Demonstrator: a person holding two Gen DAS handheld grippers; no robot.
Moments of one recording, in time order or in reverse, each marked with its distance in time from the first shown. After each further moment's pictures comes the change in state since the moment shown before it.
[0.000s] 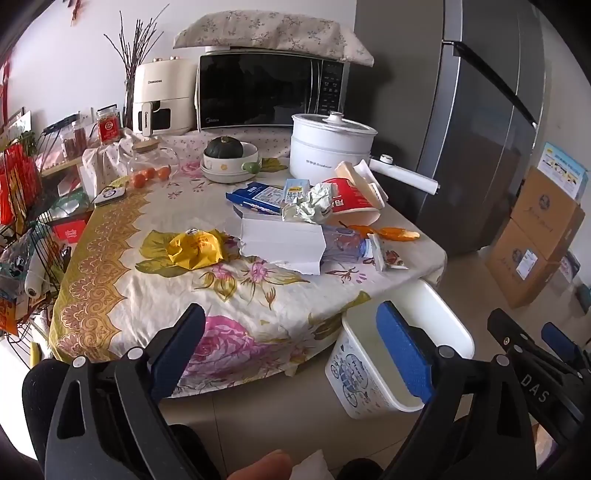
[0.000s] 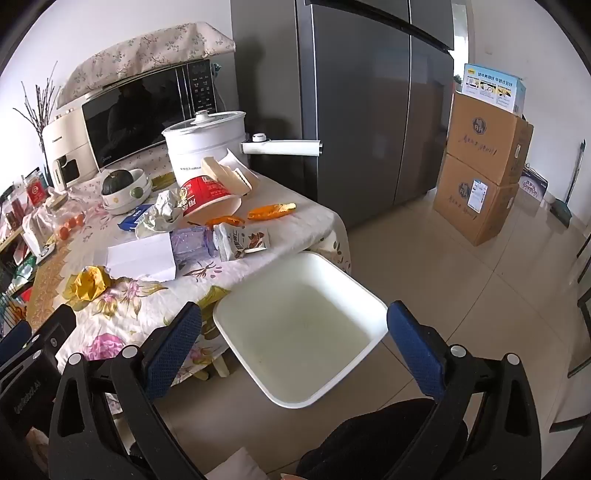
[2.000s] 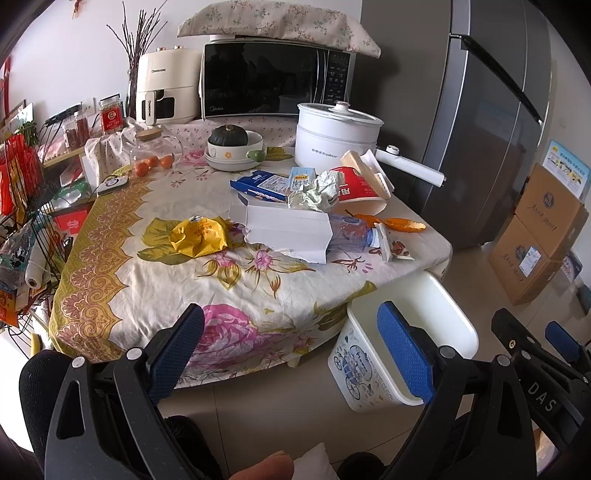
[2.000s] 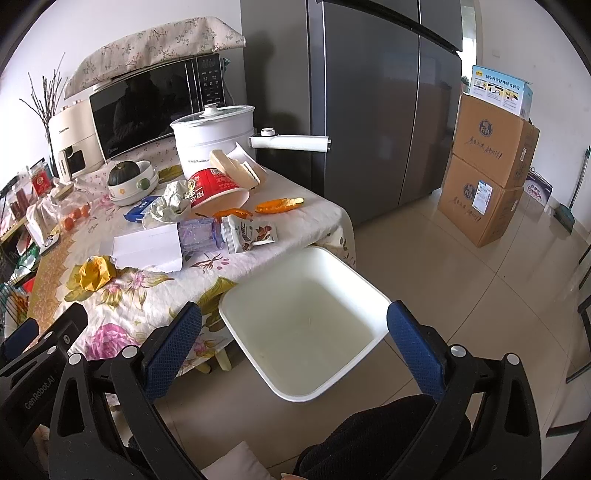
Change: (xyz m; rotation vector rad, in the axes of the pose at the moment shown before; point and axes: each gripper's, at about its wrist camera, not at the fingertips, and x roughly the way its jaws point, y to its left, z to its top) left arm 0.007 0.006 -0.009 -0.022 0.027 0.000; right arm -0.005 0.007 -0.005 -0.026 0.005 0.007
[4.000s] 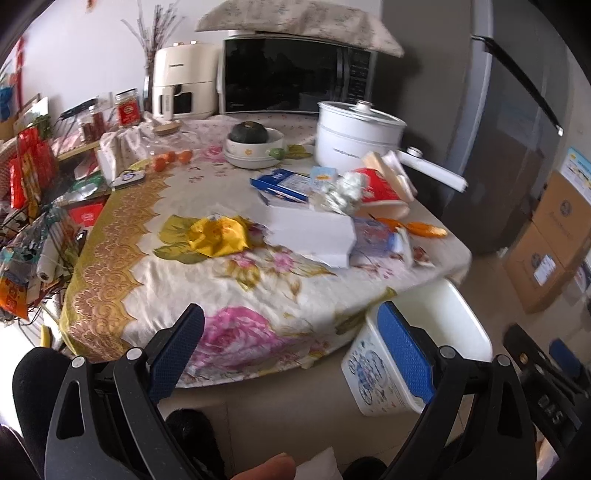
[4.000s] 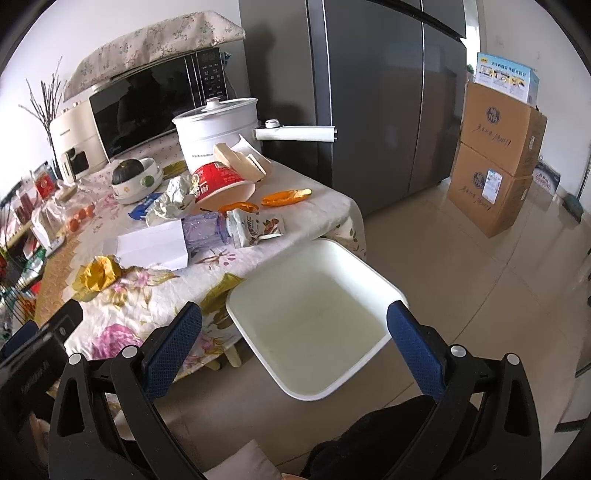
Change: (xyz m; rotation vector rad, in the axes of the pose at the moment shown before) left arm 0.005 0.026 0.009 -0.046 0.022 0.068; right arm 0.014 -0.004 0.000 0.047 0.044 0.074
